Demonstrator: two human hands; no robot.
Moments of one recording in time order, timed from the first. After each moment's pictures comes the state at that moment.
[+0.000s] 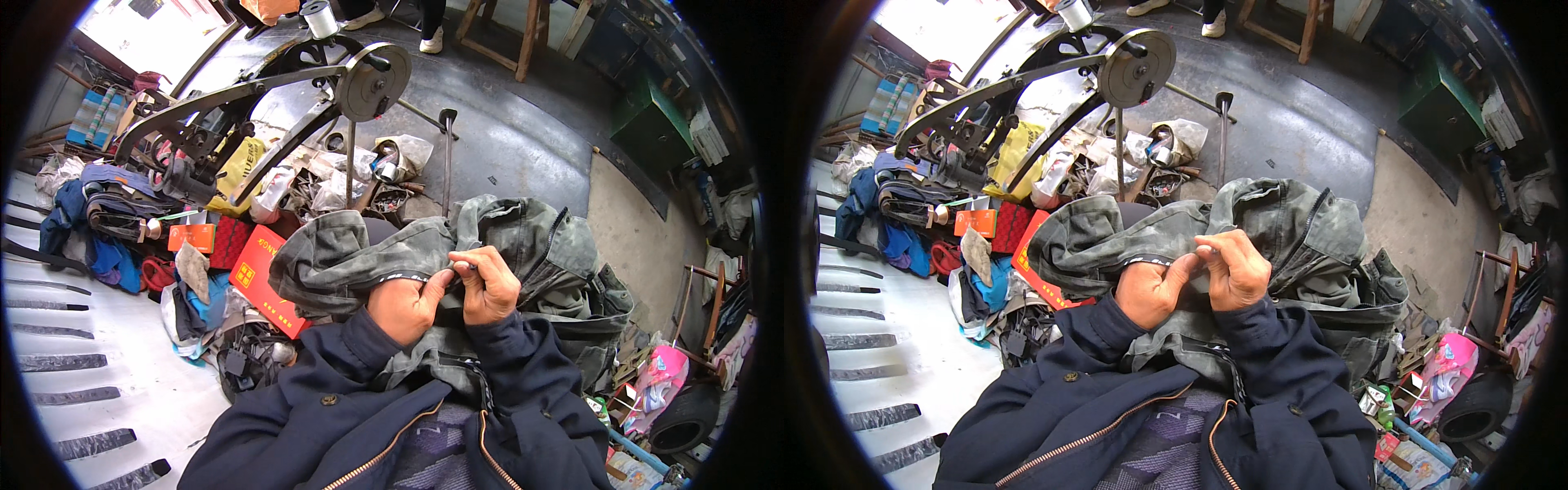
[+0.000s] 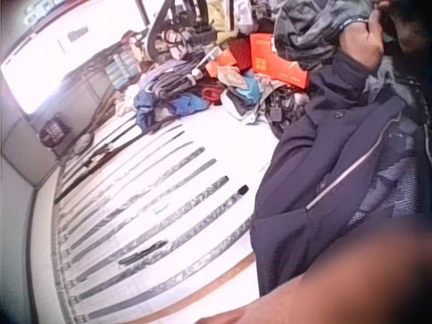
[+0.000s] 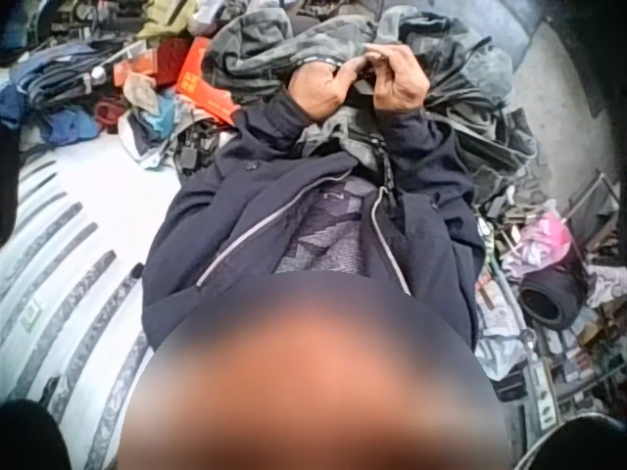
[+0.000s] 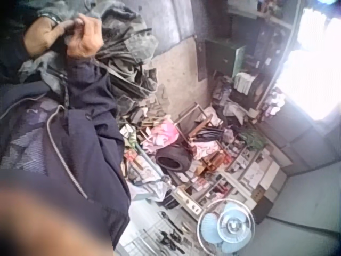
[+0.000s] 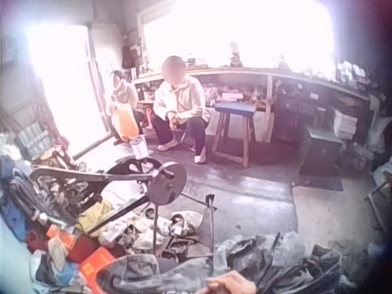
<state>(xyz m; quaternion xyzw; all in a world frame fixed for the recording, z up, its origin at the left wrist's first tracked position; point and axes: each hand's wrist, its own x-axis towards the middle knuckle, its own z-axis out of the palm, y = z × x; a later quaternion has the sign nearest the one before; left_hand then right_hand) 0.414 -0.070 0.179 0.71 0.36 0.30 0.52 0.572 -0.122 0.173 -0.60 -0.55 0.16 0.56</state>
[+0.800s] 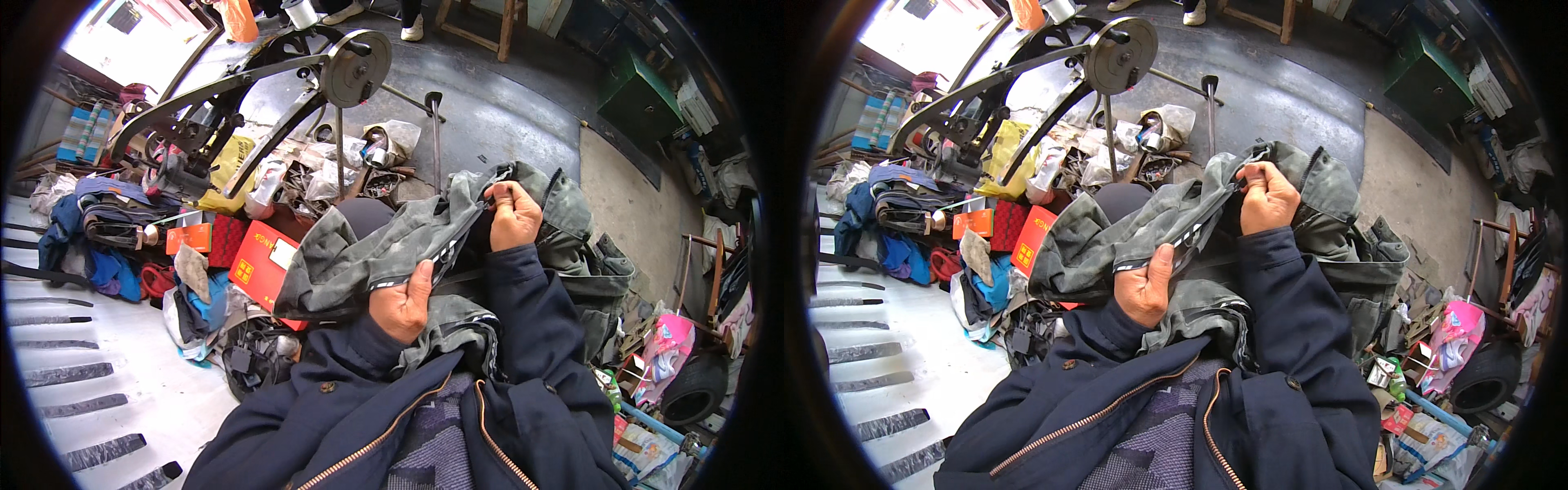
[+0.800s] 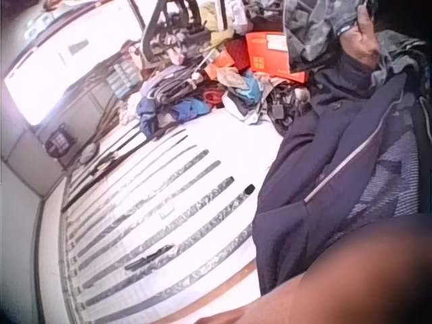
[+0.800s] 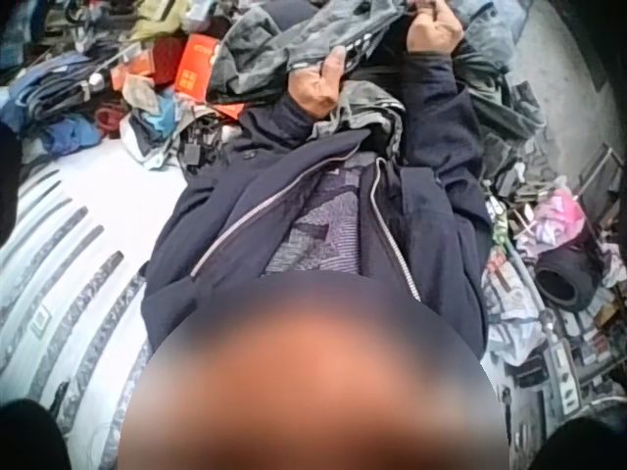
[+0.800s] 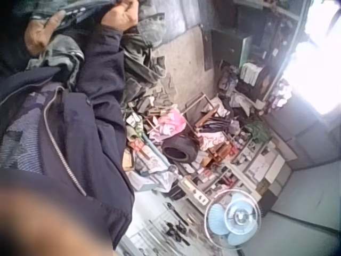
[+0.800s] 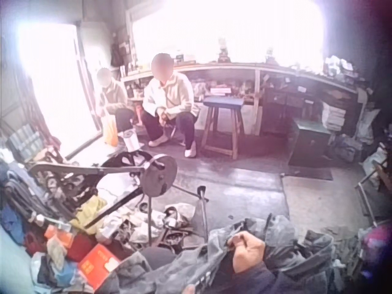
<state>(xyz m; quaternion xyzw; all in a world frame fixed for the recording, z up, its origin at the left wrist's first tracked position) 0.403 -0.108 0.187 0.66 0.35 0.41 0.53 0.616 -0.087 0.143 -0.68 -0.33 0.19 0.63</state>
